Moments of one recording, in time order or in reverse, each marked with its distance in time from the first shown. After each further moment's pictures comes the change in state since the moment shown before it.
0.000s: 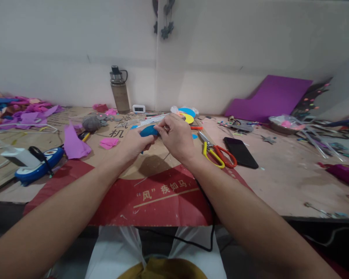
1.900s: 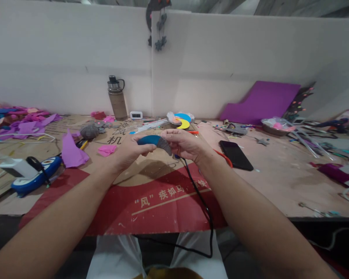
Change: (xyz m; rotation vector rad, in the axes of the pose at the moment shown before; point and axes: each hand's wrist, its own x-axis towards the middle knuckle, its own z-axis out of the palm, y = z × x) left_hand 0.005 0.000 -0.018 0.093 -0.237 0.173; right_hand 0.003 0.020 -0.030 1.266 -0.586 0.805
